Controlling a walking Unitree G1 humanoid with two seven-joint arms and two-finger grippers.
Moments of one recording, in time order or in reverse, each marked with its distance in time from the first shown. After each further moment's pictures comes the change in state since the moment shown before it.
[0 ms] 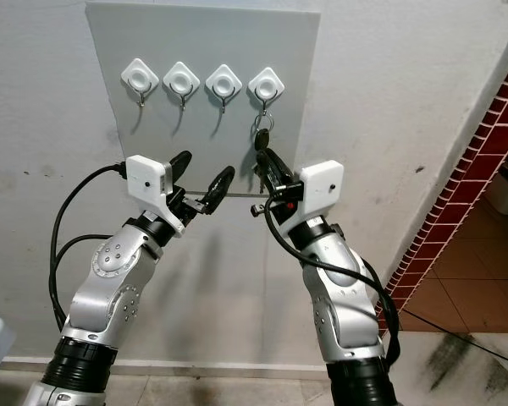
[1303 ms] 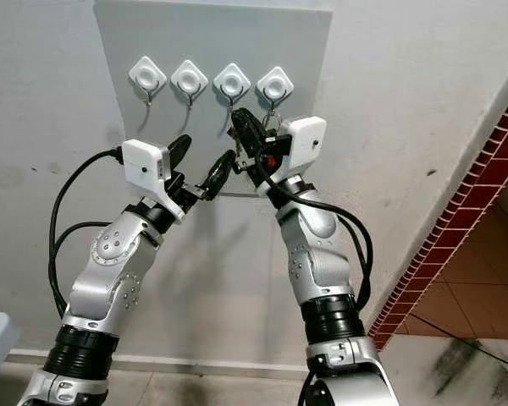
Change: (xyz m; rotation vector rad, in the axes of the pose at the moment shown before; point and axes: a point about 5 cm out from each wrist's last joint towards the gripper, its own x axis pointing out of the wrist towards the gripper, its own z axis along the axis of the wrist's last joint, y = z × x) left arm 0.010 0.000 0.014 0.000 -0.047 -0.012; right arm 0.053 0.000 0.002 0.188 -0.098 0.073
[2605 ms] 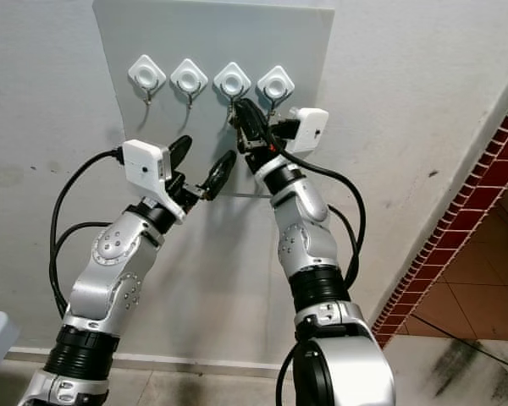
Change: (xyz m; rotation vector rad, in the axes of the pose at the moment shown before) left arm 0.000 -0.001 0.000 -0.007 -0.001 0.000; right arm 0.017 -0.013 -0.010 0.140 -0.017 -0.021
